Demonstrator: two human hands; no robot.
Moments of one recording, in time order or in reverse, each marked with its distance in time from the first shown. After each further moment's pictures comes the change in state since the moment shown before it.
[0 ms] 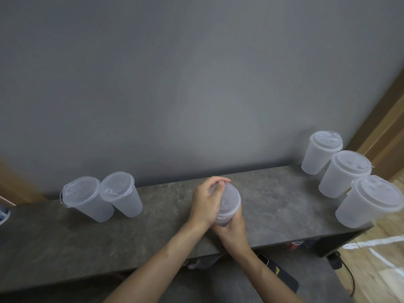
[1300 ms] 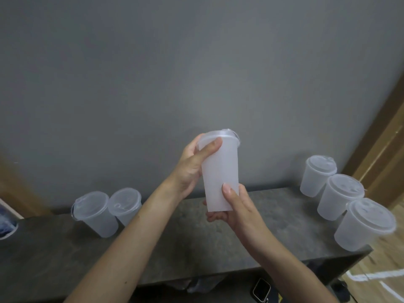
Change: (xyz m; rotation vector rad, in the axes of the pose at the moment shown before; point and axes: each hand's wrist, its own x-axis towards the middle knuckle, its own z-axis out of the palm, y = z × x) left_hand 0.048 0.146 -0.064 -0.439 -0.230 -0.061; right_hand -0.010 -0.196 -0.020 0.403 -0.337 0.113
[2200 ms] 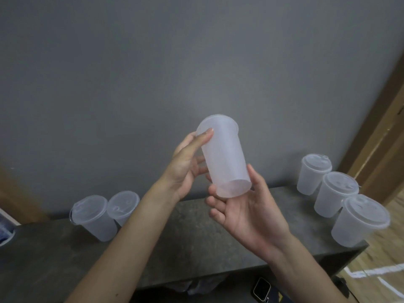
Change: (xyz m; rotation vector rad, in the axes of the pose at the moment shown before) left_hand -0.010 0.022 0.007 -0.083 0.083 -0.075; right_hand -0.020 -0.048 0.013 0.576 -0.250 0.220
